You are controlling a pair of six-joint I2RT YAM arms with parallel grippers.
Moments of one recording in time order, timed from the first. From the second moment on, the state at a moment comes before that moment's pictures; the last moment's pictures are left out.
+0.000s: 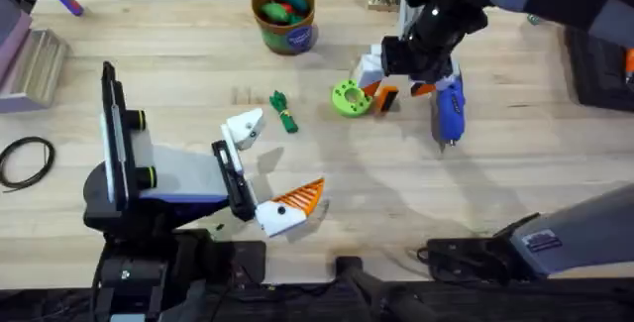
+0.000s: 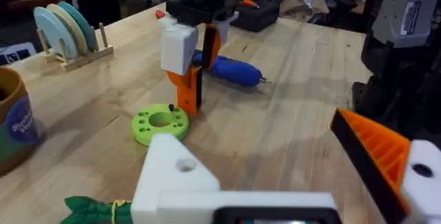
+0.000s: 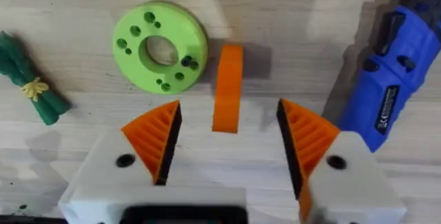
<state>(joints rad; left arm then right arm) 0.02 0.01 0.01 -0.13 1.19 0.04 0.43 1.72 1.38 -1.10 0.00 0.47</state>
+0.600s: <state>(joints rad) 0.02 0.01 0.01 -0.13 1.19 0.04 0.43 1.76 1.38 -1.08 0.00 0.48</state>
